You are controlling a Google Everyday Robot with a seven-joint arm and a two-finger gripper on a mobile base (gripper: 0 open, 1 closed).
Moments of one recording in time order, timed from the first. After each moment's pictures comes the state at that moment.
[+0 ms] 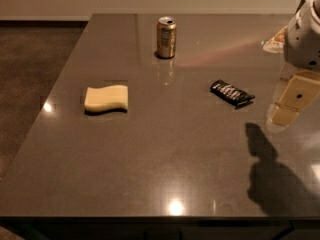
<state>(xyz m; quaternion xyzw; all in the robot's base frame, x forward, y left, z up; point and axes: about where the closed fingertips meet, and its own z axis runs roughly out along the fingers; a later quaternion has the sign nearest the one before) 0.438 -0.216 0.977 -0.60 0.78 -0.04 0.16</state>
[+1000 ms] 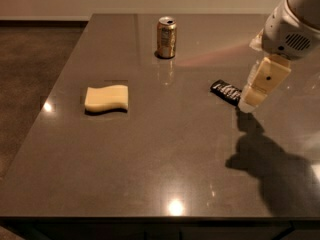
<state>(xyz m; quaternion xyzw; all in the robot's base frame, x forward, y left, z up) 0.490 -0.203 0.962 -0.55 0.81 0.02 0.18</state>
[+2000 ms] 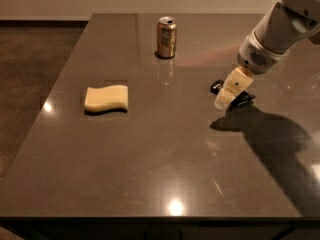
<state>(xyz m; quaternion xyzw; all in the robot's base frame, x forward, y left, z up) 0.566 -0.203 0.883 -0.47 0.86 0.07 0.18</state>
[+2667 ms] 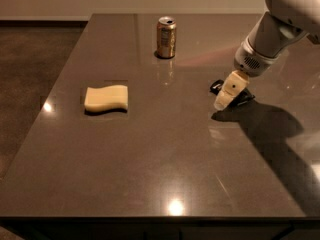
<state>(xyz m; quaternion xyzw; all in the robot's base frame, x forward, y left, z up) 0.591 -0.215 0.855 -0.46 0.87 0.05 0.16</state>
